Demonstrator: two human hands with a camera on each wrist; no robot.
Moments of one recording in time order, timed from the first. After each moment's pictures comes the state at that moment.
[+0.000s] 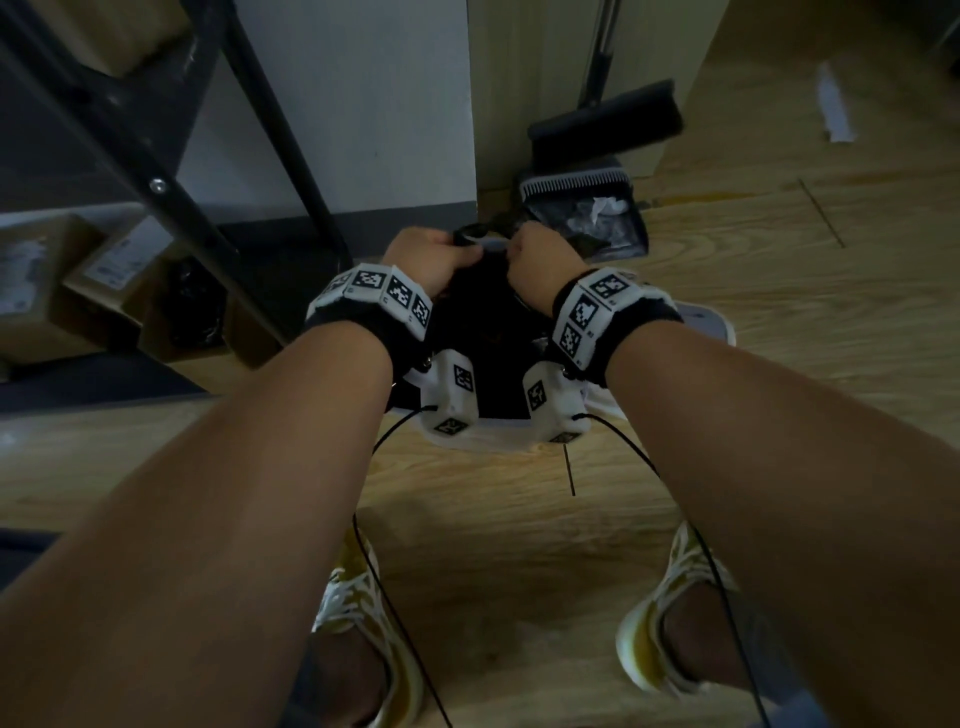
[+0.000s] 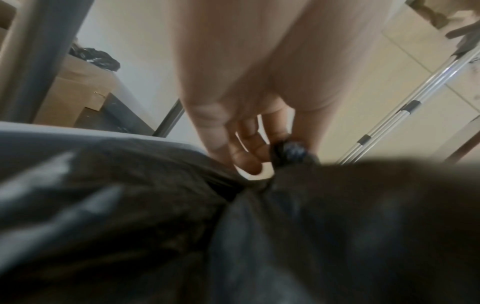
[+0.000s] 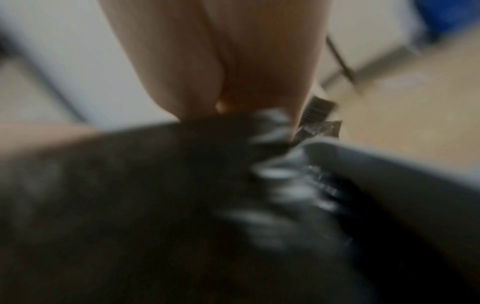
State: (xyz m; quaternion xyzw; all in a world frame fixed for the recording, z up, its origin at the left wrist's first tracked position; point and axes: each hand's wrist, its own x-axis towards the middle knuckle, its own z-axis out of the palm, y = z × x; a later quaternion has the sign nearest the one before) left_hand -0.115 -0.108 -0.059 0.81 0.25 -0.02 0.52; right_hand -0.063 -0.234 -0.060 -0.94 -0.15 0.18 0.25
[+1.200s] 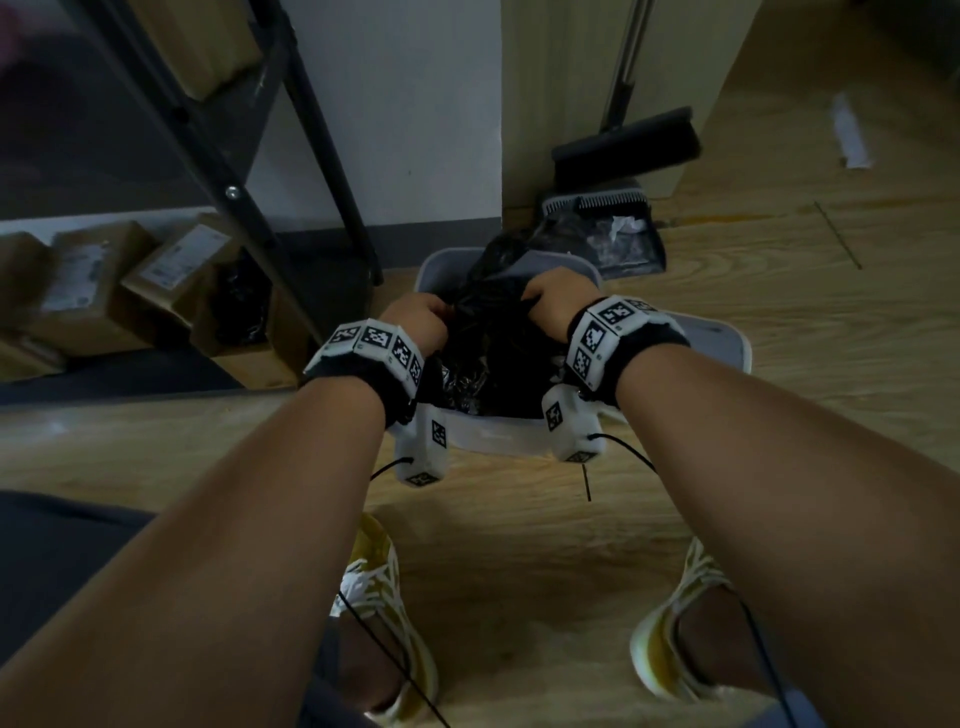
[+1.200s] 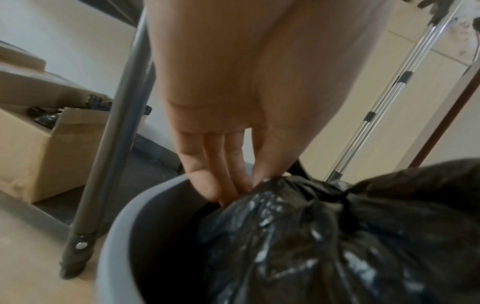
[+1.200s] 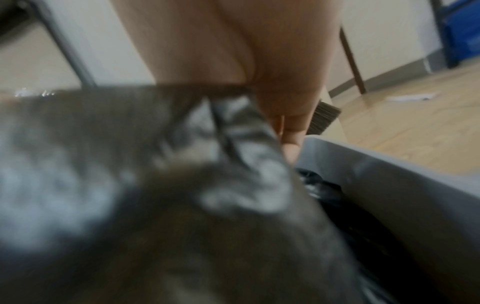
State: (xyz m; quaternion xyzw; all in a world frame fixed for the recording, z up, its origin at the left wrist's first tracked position) left_hand -0.175 -0.089 -0.064 0.91 0.25 -0.14 0.31; right_hand -0.089 -0.242 -0.064 -0.94 -0.19 0.22 0.19
